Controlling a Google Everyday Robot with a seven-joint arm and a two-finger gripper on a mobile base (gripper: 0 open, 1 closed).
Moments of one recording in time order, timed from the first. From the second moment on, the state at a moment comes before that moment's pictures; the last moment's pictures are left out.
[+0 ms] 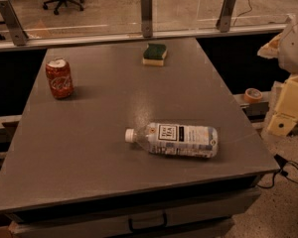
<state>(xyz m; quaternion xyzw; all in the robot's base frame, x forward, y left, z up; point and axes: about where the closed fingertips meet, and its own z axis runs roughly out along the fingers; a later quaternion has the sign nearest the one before) 0.438 -0.217 0.976 -0.60 0.78 -0.03 0.16</state>
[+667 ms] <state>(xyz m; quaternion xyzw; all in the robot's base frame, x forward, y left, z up) 0.453 -0.195 0.975 -0.63 0.75 -0.02 0.18</state>
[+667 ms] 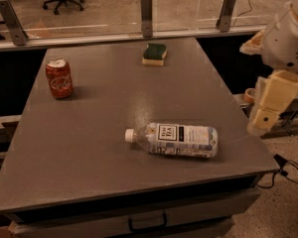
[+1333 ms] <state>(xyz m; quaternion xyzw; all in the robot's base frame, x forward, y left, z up) 0.510 -0.063 1.003 -0.72 0.64 0.05 0.26</state>
